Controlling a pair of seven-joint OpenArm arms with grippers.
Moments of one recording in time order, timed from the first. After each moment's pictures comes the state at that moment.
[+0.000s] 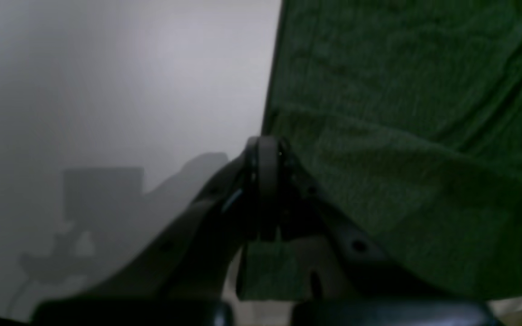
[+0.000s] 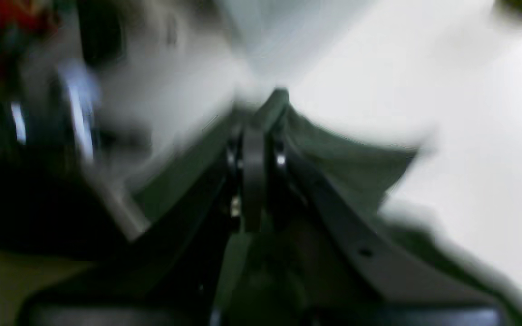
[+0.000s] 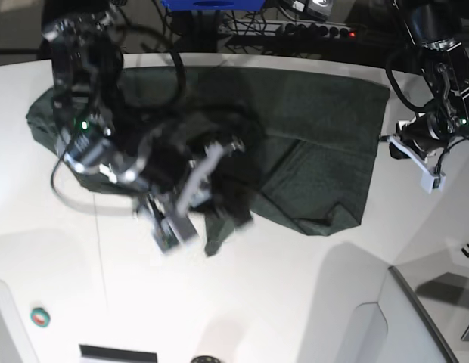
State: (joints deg) left arm 5.6 -18.6 -28.4 81.6 -23.3 -25.5 55.8; right arm -6.0 2.2 -13.7 113.3 28.6 16.3 -53.5
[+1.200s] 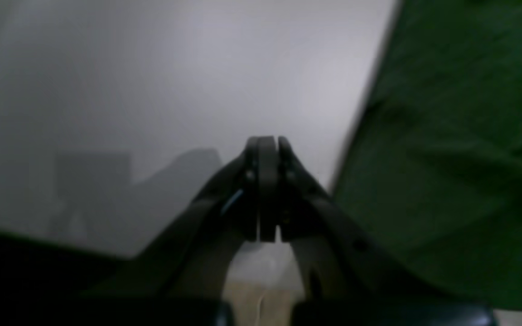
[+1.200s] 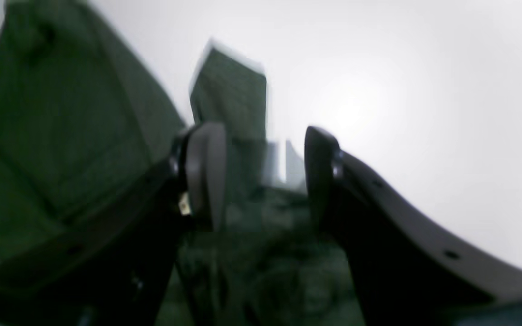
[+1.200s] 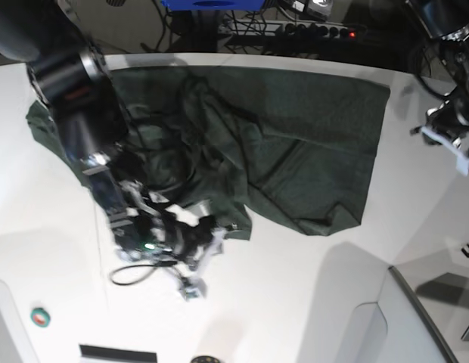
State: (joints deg) left arm 8.9 -20.8 -39.9 81.1 -22.8 -25.5 56.0; right arm 26.2 -1.2 -21.7 58.8 19.1 4.6 -47.7
